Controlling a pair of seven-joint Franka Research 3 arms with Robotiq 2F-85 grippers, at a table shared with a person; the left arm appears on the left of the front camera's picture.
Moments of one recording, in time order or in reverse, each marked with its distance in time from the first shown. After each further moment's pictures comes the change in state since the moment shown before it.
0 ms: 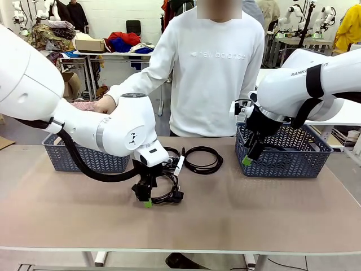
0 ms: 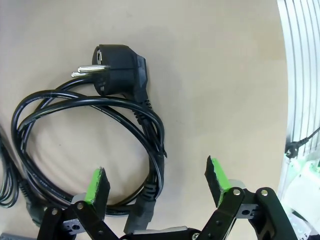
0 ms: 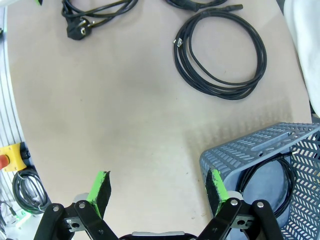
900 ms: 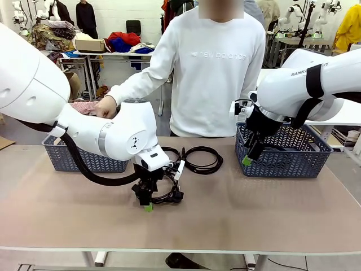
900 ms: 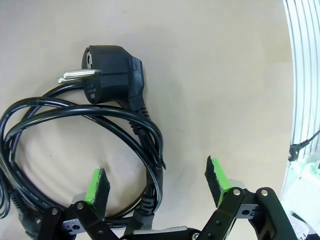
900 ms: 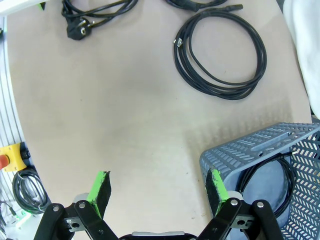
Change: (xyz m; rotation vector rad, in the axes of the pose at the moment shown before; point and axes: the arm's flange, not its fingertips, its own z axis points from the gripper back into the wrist) left arm 0.000 0.001 -0.016 -0.024 0.001 0.001; right arm 0.000 0.000 0.000 0.000 0.000 0.000
